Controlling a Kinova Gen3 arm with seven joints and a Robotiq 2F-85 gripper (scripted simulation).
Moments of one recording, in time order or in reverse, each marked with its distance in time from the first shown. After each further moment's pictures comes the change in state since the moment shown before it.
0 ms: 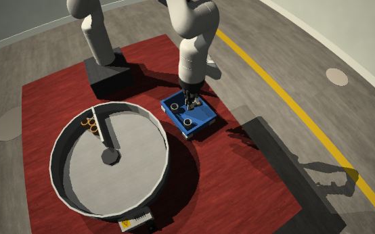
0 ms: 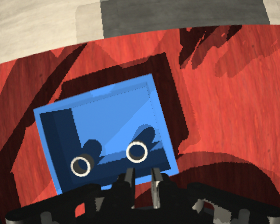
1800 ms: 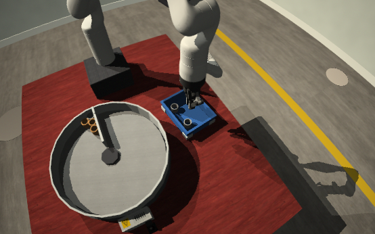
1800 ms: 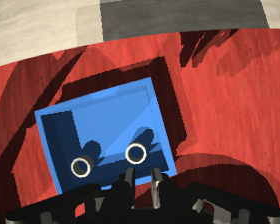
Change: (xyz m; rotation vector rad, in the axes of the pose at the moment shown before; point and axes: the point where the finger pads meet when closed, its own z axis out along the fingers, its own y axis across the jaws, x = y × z) arm 0.003 0.001 -0.006 -0.006 0.005 -0.004
